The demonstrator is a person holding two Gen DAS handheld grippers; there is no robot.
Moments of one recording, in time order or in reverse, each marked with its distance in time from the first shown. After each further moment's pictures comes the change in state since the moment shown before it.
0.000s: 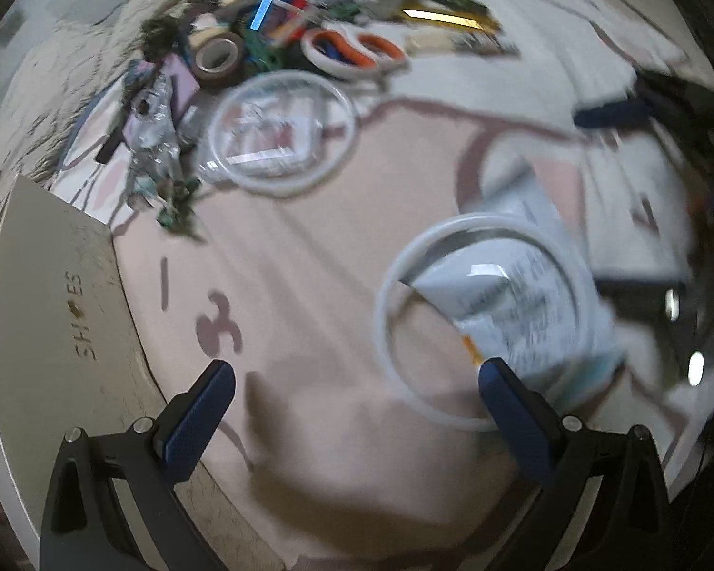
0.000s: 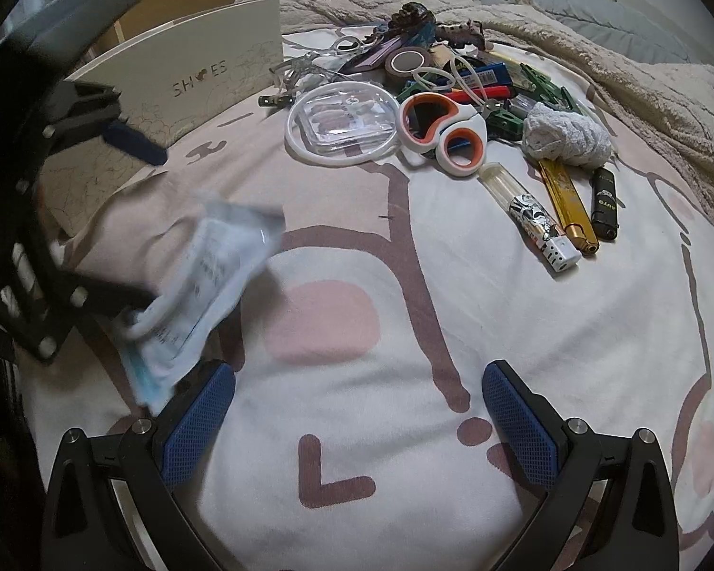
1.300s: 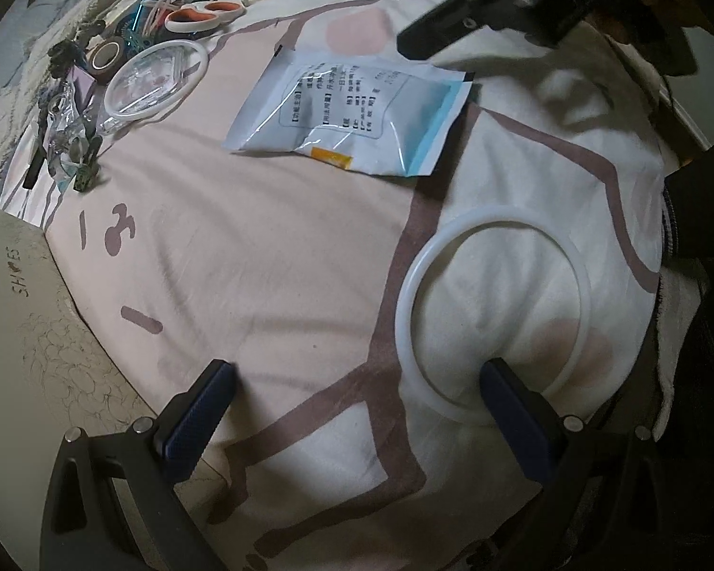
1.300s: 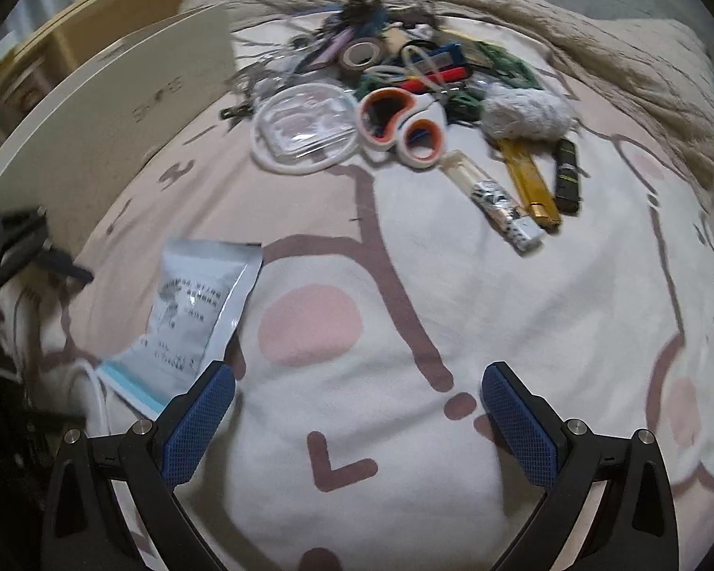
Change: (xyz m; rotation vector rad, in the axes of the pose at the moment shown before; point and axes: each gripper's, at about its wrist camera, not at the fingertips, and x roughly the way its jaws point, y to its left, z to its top) left arm -0.009 -0.040 -0.073 0.262 -0.004 -0.151; right arm -0.014 -0.003 0.019 0.171 0.090 -0.064
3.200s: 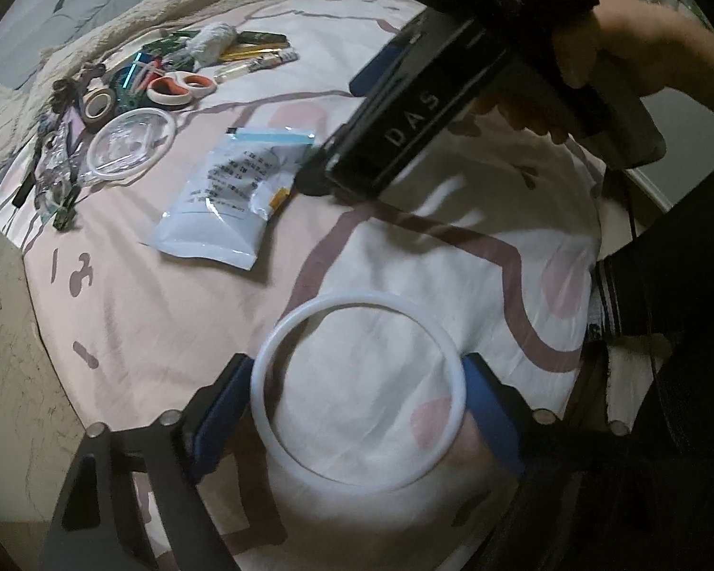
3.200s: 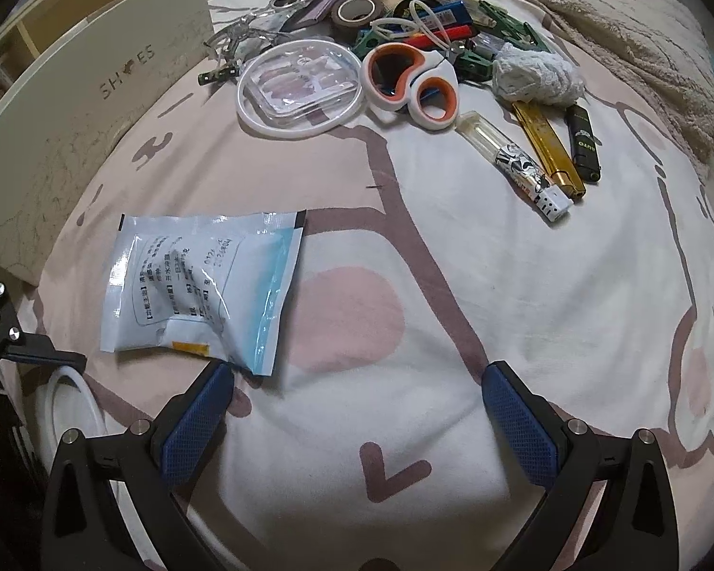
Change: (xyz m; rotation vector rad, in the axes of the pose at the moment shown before) left arm -0.025 -0.016 0.001 -0.091 -0.260 -0.108; right arm 0.023 -0.010 -0.001 0.060 0.135 -0.063
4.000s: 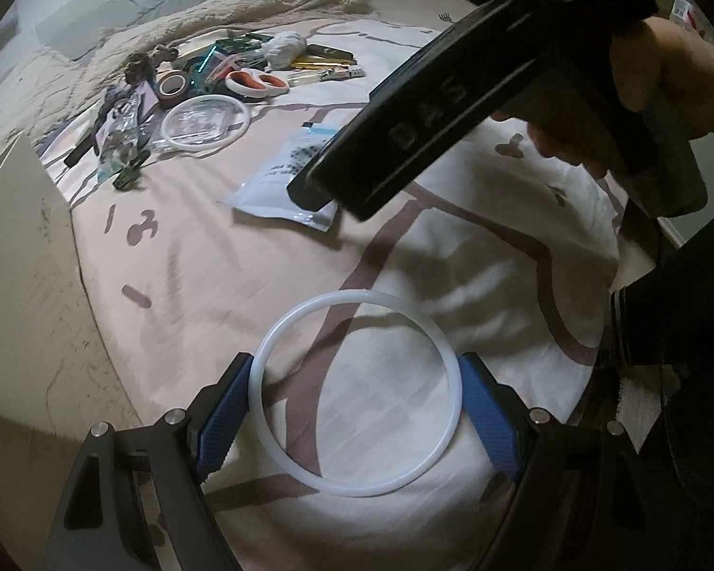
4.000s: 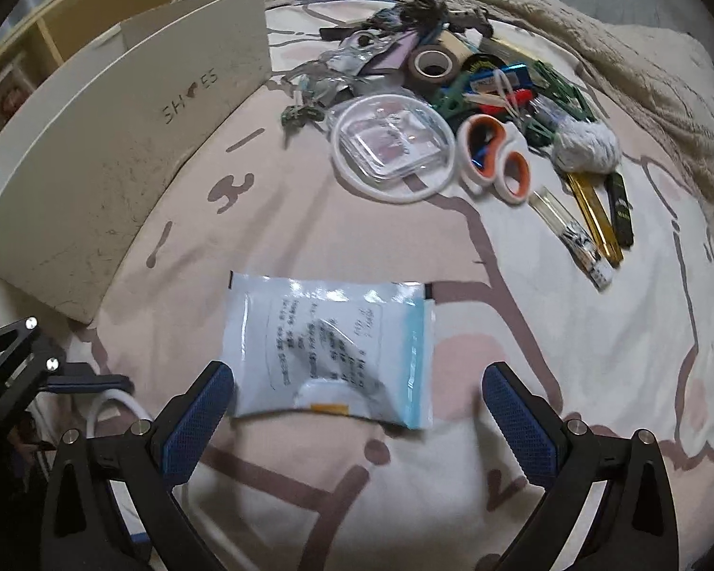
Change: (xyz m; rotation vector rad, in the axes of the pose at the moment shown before) left arm -0.021 0.016 -0.031 -0.123 -0.090 0.071; right arm -0.022 0.064 0.013 -0.024 -0.064 -0.002
